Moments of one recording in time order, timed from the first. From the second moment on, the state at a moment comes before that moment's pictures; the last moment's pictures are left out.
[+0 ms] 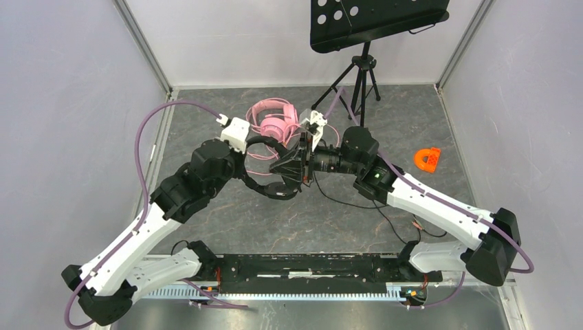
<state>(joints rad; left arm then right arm) -0.74 0.87 1.04 -0.60 -0.40 0.00 0.89 1.25 1.07 0.23 -0.58 0.31</state>
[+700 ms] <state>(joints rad) -0.74 0.96 1.13 -0.73 -0.42 -0.49 0.98 1.24 1.02 0.21 -0.37 0.24</state>
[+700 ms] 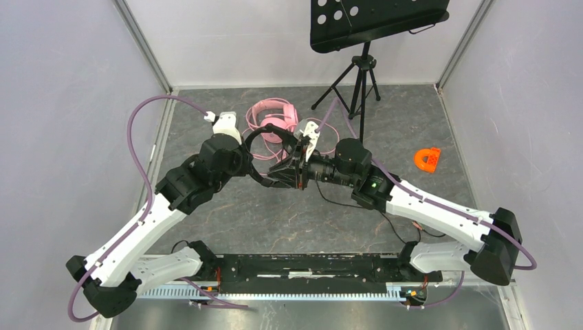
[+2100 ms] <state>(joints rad) -0.74 0.97 1.11 -0.67 -0.41 -0.68 1.11 1.30 1.07 0.14 -0.03 -0.02</state>
